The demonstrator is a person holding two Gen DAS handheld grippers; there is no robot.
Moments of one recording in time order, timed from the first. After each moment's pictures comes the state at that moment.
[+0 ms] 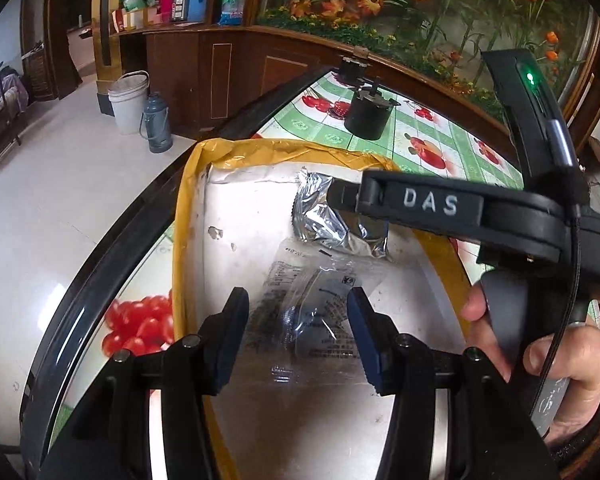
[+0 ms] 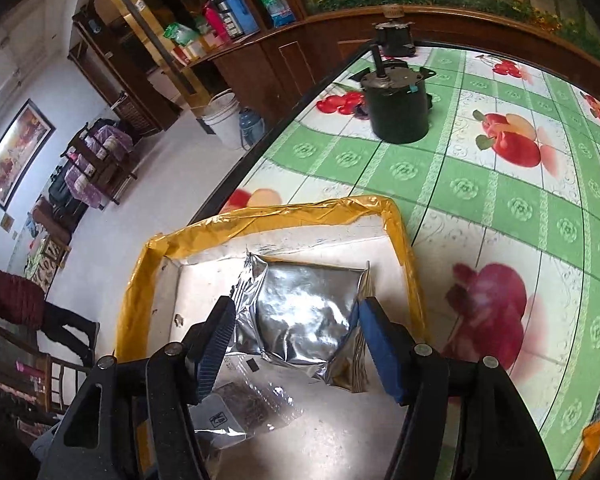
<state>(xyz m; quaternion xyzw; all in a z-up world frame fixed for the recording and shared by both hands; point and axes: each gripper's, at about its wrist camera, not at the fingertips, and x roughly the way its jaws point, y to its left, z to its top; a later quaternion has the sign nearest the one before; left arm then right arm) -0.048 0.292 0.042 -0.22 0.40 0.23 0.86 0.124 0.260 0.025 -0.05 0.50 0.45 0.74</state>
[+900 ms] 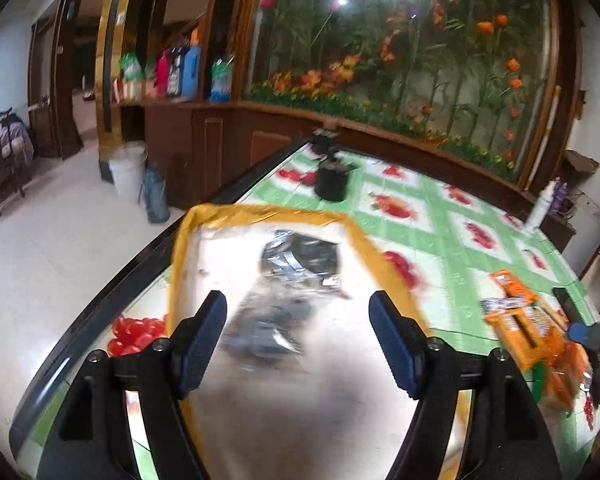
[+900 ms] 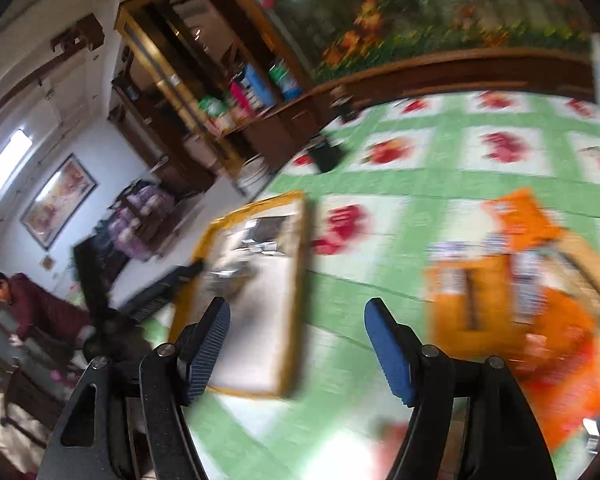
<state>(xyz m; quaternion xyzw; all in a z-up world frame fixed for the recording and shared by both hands) -0.074 0.230 0.072 -0.15 0.27 0.23 0.92 0.072 -0.024 0.080 0.06 0.40 0.48 0.78</state>
